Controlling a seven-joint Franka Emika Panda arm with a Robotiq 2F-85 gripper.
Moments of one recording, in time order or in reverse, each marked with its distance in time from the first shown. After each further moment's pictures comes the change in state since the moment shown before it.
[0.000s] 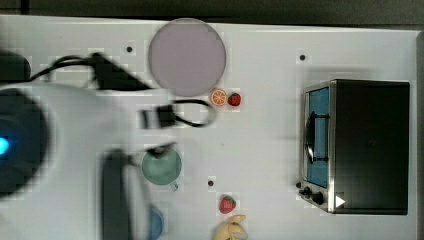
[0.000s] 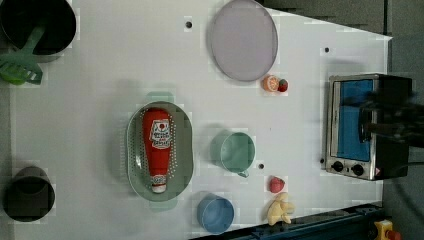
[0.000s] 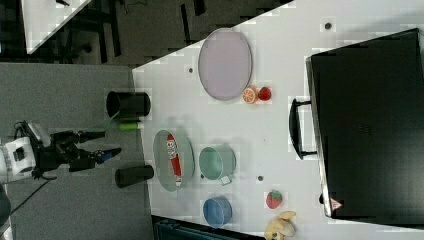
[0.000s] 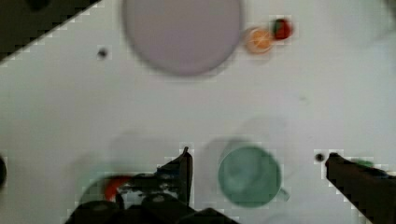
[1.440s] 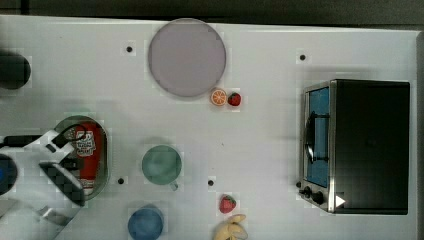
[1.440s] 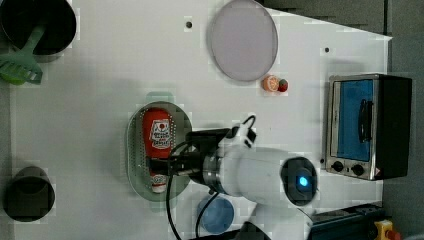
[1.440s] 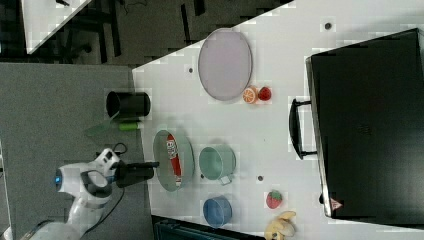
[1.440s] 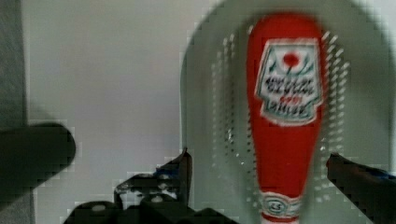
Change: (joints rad) arm 0.066 0.543 0.412 -0.304 -0.197 0.744 0.004
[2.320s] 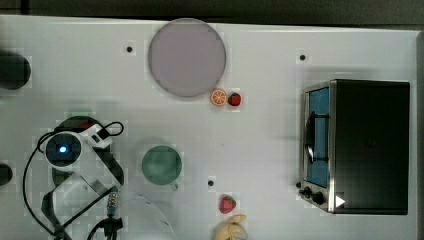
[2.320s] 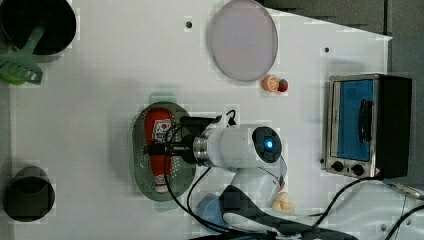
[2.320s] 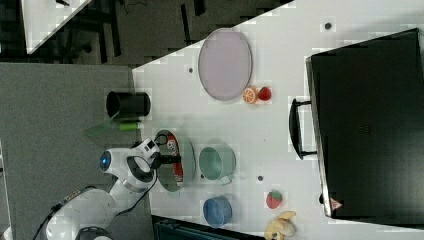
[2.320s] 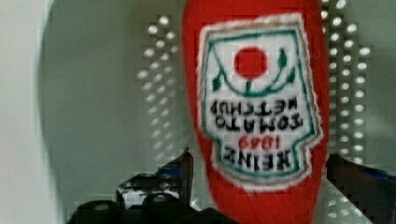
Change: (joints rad) arm 0.044 0.257 -0.168 0.002 -0.086 0.180 0.011
